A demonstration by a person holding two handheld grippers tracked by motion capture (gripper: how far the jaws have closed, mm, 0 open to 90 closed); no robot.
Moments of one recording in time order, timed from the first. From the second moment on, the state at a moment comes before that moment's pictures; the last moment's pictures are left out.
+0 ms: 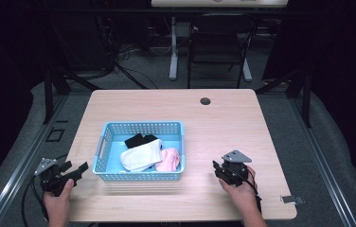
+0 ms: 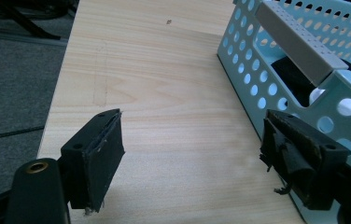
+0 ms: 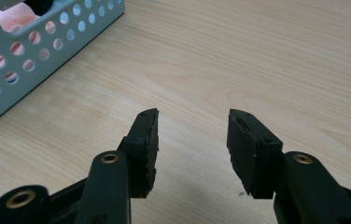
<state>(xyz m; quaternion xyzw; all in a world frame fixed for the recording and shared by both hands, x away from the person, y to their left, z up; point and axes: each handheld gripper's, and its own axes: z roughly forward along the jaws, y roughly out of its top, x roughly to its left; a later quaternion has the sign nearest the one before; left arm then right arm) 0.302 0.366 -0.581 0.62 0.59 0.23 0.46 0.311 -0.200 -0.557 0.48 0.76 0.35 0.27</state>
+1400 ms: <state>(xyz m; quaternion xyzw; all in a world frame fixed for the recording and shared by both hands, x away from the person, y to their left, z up) 0.298 0.367 -0.579 0.62 0.59 0.23 0.46 0.319 -0.149 -0.466 0.44 0.78 0.38 0.24</state>
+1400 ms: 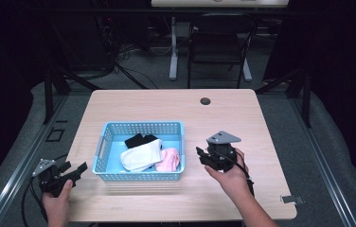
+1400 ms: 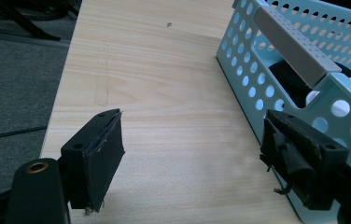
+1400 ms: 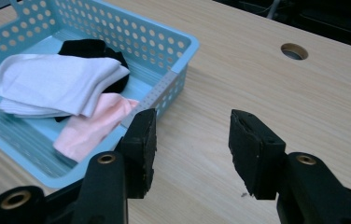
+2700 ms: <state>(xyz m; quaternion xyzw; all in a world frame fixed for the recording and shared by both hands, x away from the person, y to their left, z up) 0.299 0.368 -0.579 0.62 0.59 0.22 0.47 0.403 -0.025 -0.480 0.46 0.83 0.31 0.07</state>
